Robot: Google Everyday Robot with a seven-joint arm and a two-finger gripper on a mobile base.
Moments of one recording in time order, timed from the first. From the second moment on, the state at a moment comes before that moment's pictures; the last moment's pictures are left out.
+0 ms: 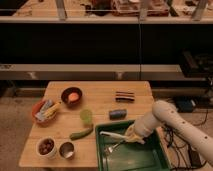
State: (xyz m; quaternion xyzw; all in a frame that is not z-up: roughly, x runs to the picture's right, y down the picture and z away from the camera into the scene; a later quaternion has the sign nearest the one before) arm 0.146 0.264 0.763 -0.39 -0.30 0.08 0.87
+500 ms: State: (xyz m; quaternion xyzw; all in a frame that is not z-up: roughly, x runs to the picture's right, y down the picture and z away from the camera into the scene) arm 0.187 0.294 0.738 -0.40 -0.28 0.11 0.87
